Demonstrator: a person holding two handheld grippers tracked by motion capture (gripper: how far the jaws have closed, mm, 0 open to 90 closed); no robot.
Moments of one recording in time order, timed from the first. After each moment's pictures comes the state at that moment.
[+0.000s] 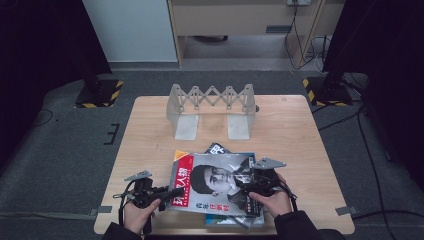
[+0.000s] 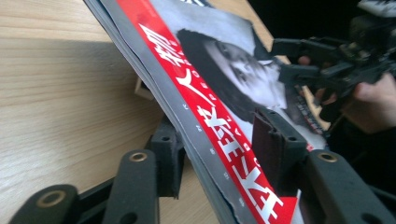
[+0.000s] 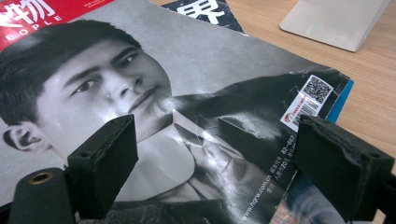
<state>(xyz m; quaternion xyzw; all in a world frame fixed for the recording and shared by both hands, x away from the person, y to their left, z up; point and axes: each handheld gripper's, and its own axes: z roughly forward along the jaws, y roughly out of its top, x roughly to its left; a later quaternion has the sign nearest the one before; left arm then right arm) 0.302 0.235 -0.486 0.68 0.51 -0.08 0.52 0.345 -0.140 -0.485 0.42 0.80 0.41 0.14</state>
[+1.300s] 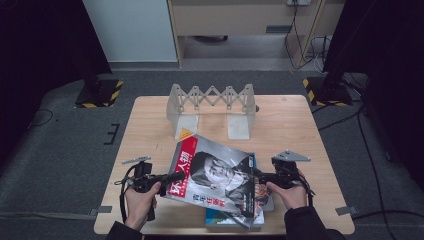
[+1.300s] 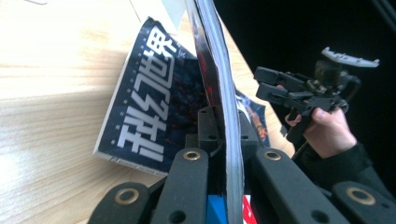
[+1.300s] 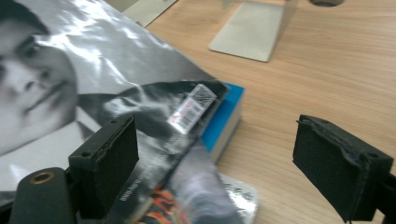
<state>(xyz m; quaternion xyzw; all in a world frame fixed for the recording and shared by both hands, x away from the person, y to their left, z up) 0.322 0.227 -0.439 0.65 0.52 -0.10 0.55 0.358 -0.195 -0.472 0.48 0.75 0.43 0.17</state>
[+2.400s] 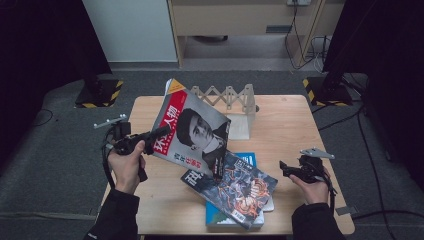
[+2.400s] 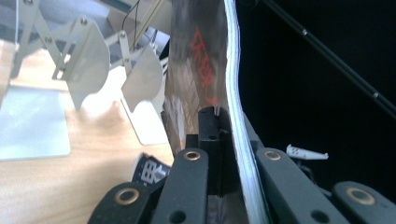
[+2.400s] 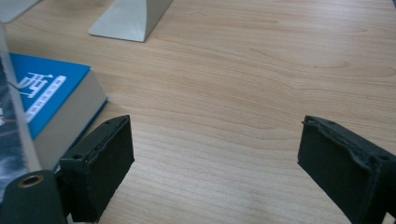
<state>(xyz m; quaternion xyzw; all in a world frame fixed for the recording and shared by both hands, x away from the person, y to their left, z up) 0.366 0.251 -0.333 0.60 0.50 0.01 0.63 0.377 -0.265 -0.489 0.55 0.72 0.36 0.24</state>
